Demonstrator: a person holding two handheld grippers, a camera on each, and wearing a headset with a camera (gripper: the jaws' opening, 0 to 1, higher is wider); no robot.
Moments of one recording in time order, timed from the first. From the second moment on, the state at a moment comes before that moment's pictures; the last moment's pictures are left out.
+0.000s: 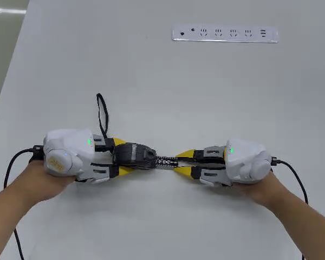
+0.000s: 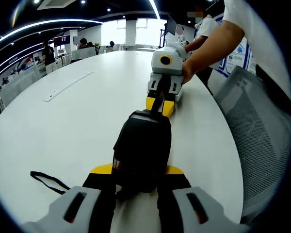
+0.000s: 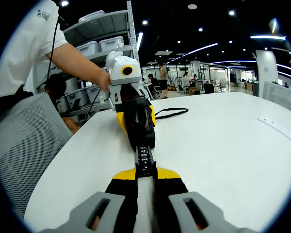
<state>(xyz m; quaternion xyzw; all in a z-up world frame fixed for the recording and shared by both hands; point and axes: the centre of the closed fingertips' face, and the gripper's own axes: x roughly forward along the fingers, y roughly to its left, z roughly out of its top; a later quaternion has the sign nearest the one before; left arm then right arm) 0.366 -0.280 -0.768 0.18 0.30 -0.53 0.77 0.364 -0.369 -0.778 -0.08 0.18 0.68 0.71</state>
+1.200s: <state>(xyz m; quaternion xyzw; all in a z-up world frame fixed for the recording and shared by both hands) 0.365 -0.280 -0.768 0.18 0.30 -0.53 0.77 0.365 -0.393 -0.779 -0.08 0.19 0.67 0.71</state>
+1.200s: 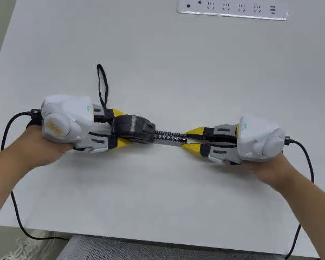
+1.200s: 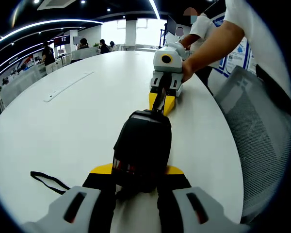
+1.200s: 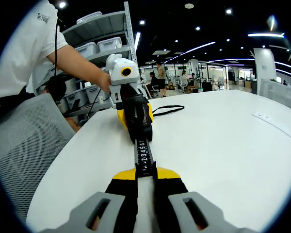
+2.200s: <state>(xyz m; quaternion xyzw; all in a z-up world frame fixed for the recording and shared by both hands) 0.364 -0.281 -0.768 0.18 0.30 -0.53 0.77 0.368 -0.423 -0.778 -0.07 0.19 0.66 0.72</state>
